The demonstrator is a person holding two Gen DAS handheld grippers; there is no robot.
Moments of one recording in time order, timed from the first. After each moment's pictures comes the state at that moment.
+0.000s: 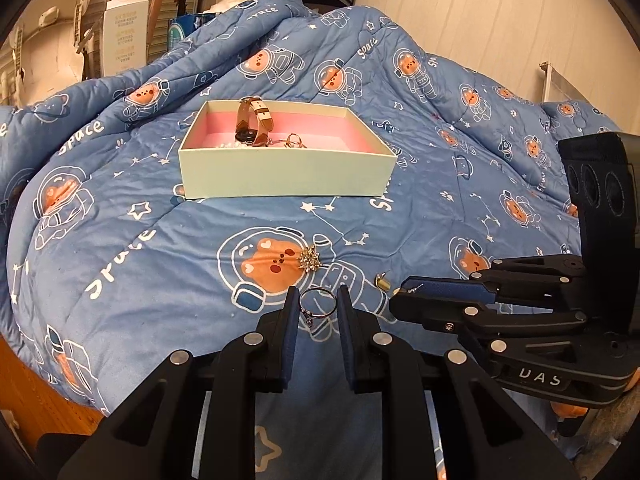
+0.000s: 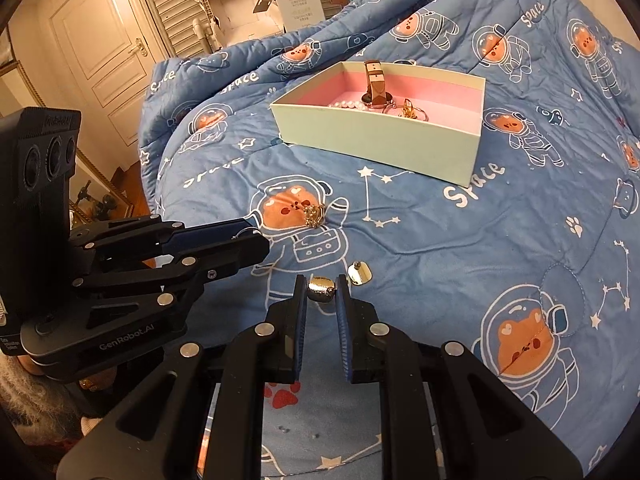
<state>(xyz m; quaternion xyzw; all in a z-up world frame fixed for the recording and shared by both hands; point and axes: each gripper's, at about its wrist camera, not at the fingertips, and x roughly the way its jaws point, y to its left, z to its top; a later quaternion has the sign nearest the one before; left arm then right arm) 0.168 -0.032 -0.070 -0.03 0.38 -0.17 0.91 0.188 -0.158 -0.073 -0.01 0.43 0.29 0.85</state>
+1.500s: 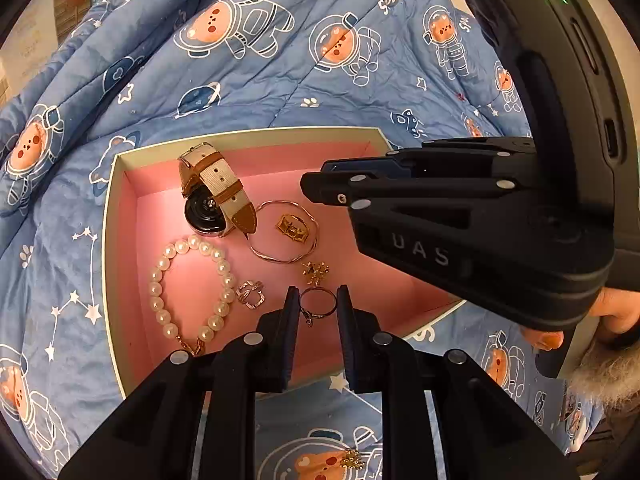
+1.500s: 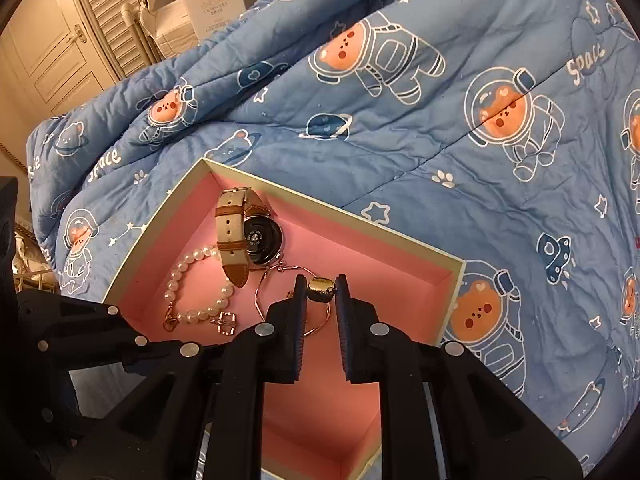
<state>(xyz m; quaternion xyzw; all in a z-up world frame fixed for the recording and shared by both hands) 0.368 -0.054 -0.058 -0.01 0.53 -0.23 0.82 0.438 -0.129 -0.055 -0.06 0.51 0.21 0.83</state>
